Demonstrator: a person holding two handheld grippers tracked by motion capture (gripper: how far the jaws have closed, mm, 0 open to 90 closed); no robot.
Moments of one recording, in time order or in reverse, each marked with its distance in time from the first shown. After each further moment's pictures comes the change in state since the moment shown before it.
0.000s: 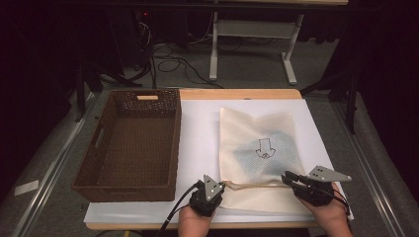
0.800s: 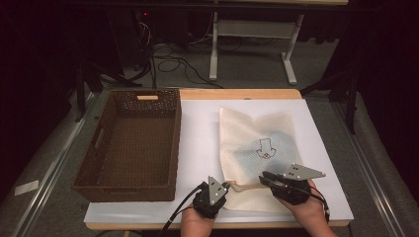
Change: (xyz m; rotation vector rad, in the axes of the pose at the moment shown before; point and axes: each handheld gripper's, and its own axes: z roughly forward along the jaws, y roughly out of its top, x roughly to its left) left arm -0.010 0.004 -0.001 -0.036 -0.013 0.060; right arm 0.040 0.024 0.033 -0.007 0.107 -0.056
